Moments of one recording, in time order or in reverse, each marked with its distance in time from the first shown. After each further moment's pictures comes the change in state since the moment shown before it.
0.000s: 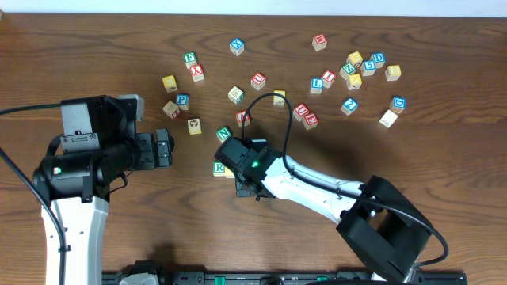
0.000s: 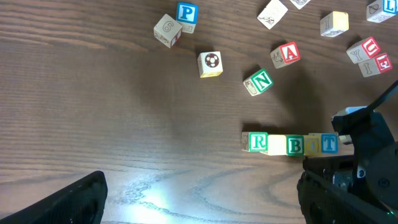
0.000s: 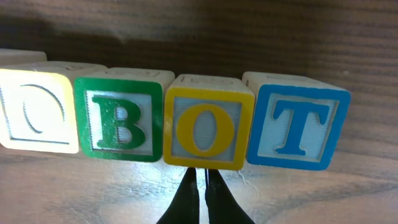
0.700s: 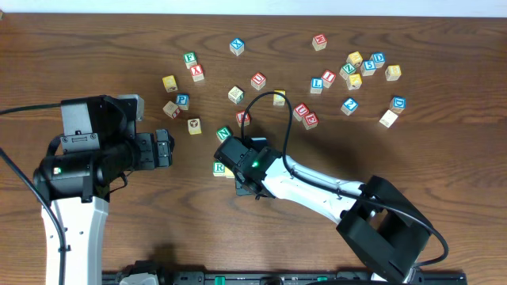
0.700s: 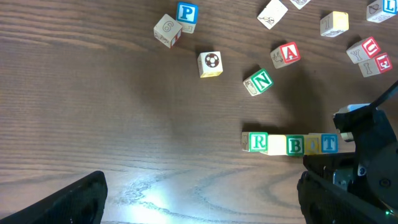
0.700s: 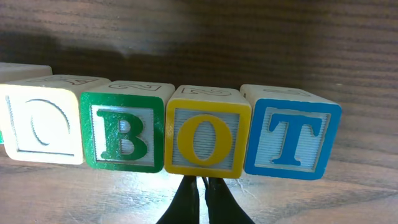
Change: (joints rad) left arm 0.000 0.000 0.000 0.000 0.000 0.000; right arm 0.000 0.000 0.000 0.013 0.026 0.000
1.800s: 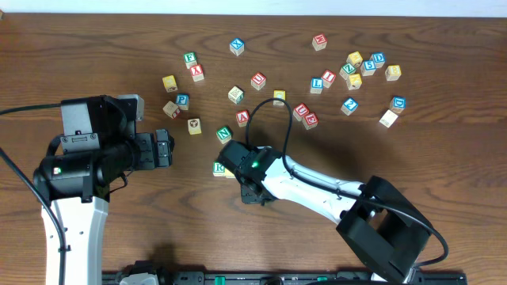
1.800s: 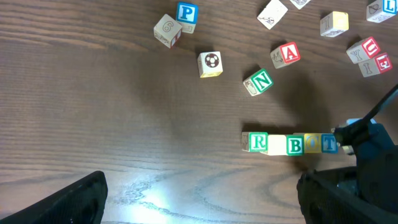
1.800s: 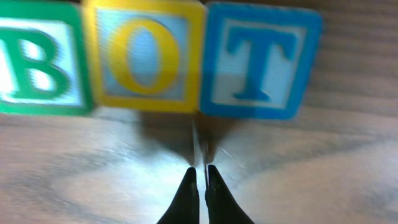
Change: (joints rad) left arm 0.000 0.000 0.000 0.000 0.000 0.000; right arm 0.002 0.000 0.000 -0.129 -0.056 0.012
